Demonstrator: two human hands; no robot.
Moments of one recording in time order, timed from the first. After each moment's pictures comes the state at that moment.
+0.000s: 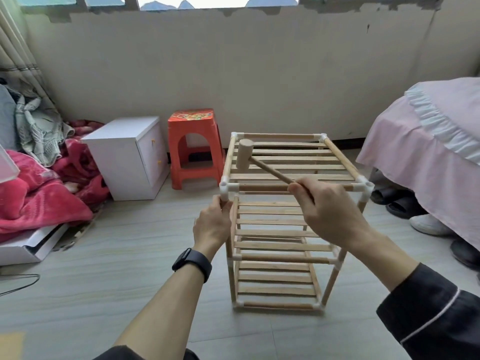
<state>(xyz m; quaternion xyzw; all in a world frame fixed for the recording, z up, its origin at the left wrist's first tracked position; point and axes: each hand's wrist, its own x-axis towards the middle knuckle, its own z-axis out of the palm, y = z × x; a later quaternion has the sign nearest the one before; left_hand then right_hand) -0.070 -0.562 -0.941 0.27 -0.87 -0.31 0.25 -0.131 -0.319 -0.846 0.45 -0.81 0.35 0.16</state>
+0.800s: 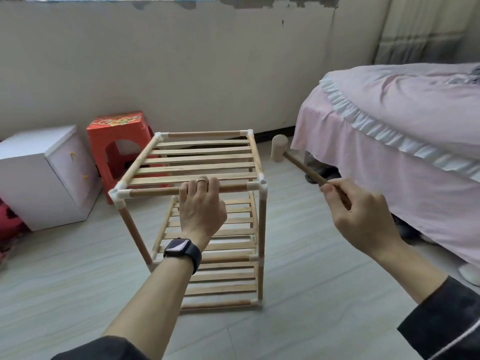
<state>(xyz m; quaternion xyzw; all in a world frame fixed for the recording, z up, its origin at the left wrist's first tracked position) -0.146 -0.445 -0.921 0.06 -0.92 0.04 0.38 -0.145 -0.141 -0.872 0.21 -0.87 0.37 0.26</state>
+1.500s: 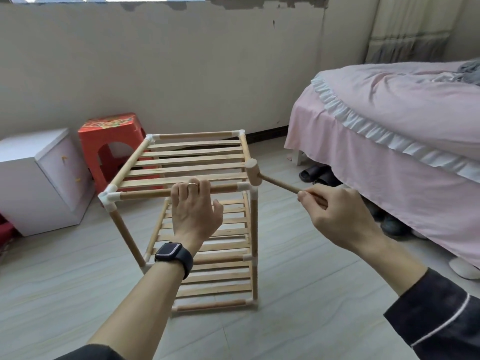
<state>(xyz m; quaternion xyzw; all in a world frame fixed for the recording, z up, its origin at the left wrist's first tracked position) -0.141 -0.440 -0.924 0.08 -0.93 0.03 0.34 -0.137 -0.148 -0.865 0.22 -0.89 0.36 0.18</state>
